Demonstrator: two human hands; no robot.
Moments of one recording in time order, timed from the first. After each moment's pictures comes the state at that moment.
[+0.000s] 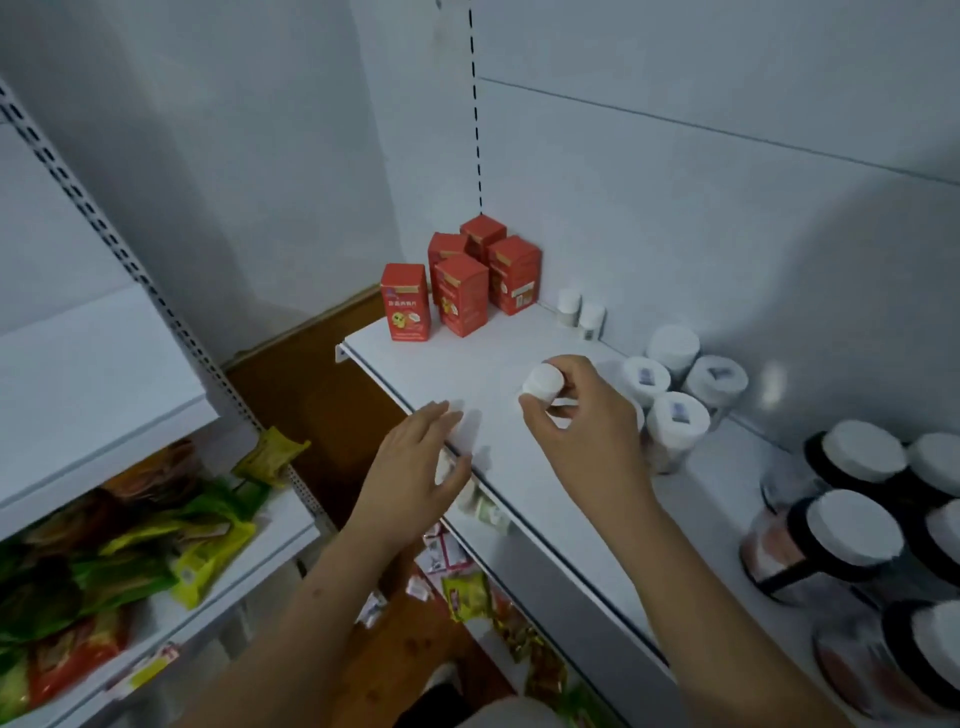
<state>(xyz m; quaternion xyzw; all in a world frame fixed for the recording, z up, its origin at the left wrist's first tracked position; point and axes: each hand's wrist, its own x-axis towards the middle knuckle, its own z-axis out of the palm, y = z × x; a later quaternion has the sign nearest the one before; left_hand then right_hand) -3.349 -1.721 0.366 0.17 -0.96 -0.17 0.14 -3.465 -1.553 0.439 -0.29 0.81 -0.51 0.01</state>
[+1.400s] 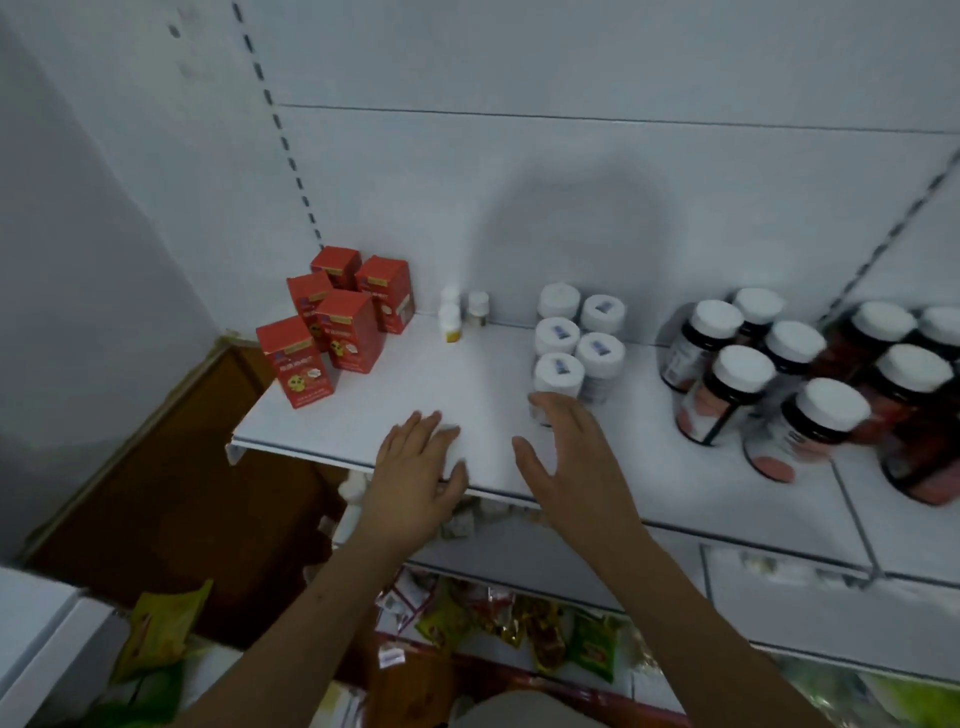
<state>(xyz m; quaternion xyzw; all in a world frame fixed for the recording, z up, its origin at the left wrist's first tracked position) -3.395 -1.771 0.350 -0.10 -0.97 -0.19 0.05 -3.386 -1.565 0.399 -0.12 0.91 -0.38 -0.12</state>
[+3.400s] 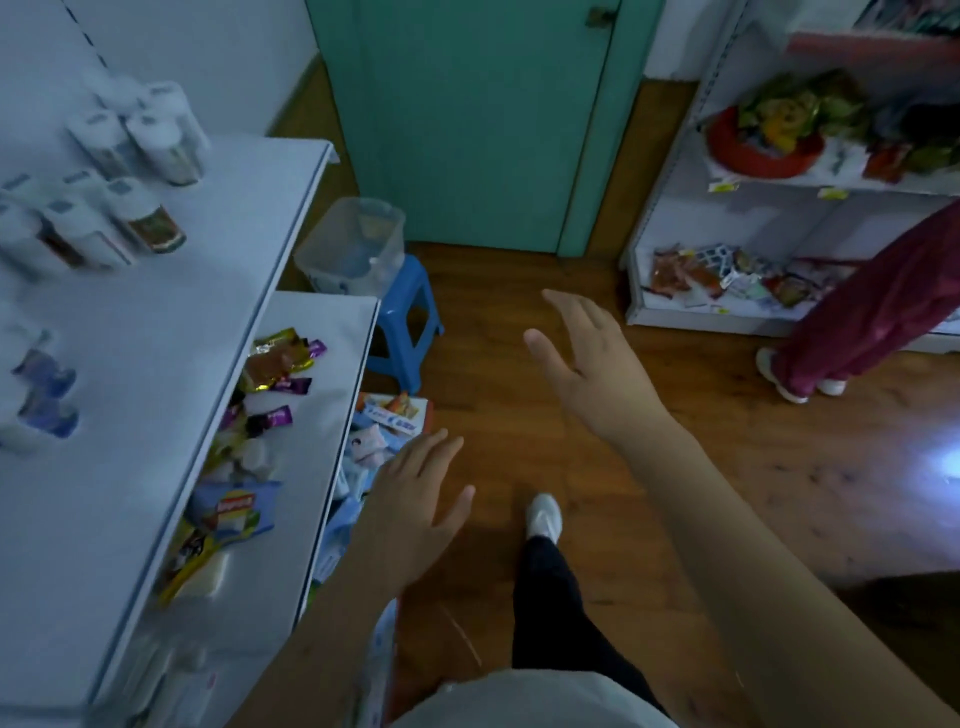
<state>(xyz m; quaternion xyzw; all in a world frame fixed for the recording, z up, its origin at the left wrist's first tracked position) -3.110 -0.527 0.289 -0.78 -0.56 -0.15 -0.22 -2.878 -0.454 0.396 0.63 0.72 -0.17 -0.24</state>
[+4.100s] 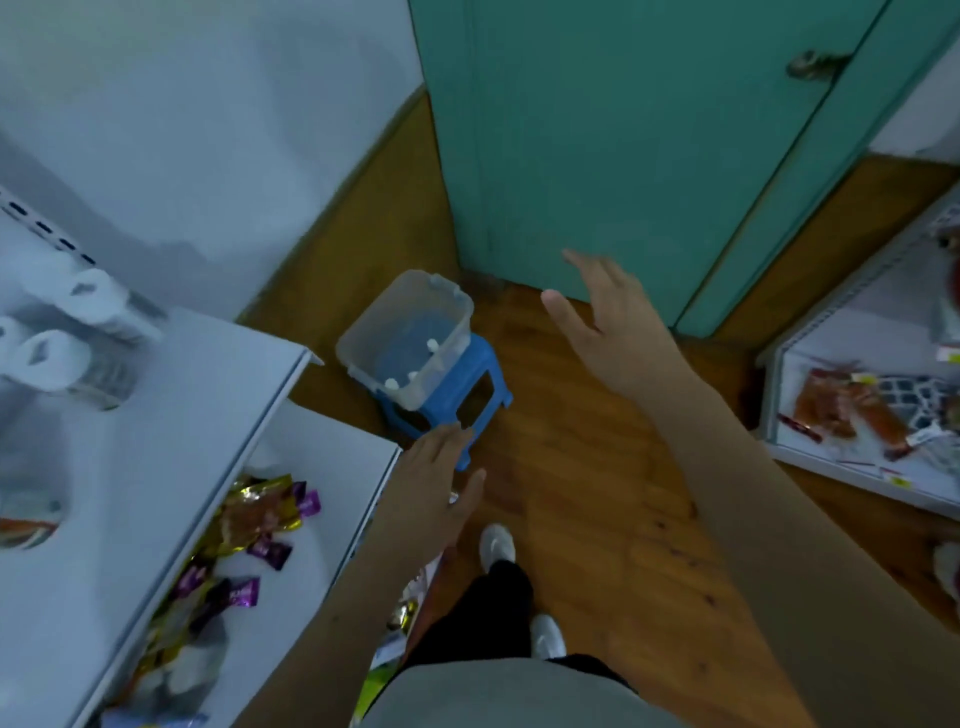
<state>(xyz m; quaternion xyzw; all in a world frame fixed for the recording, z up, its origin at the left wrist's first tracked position) -3.050 -0.091 0.300 -0.67 -0.69 -0.14 -0.23 -2.846 0.073 0.396 0.52 0.79 -0.24 -0.22</state>
